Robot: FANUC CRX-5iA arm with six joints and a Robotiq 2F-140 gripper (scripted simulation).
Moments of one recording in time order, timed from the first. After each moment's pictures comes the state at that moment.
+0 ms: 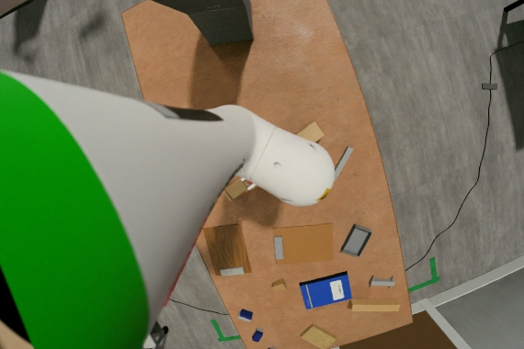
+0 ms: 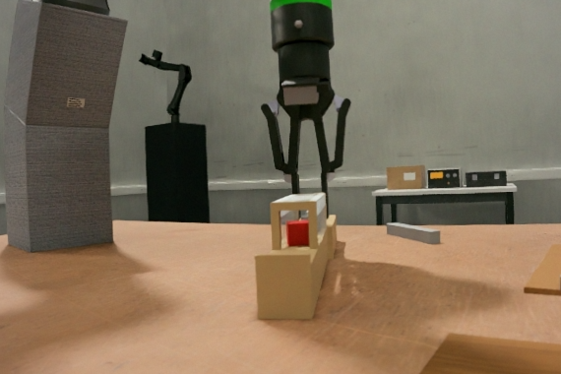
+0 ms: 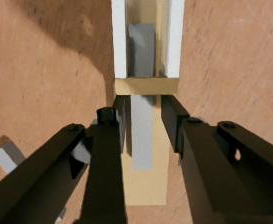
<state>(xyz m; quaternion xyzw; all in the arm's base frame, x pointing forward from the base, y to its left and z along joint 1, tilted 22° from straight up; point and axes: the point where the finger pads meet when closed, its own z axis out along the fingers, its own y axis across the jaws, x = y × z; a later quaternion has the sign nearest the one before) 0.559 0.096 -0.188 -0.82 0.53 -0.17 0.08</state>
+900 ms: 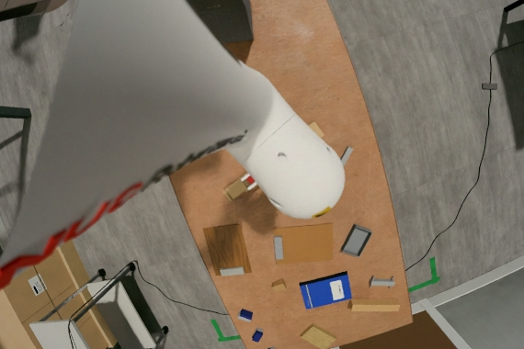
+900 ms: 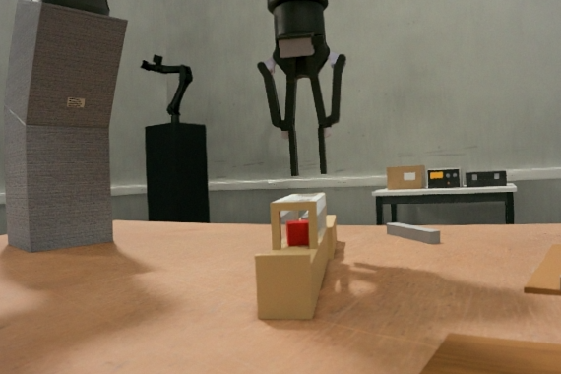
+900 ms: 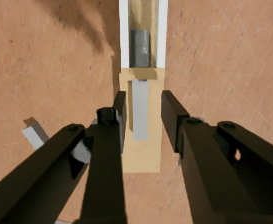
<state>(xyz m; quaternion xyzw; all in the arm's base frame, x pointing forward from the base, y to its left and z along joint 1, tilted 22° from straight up) 0.535 0.099 -0.130 -0.82 0.53 -0.18 0.09</state>
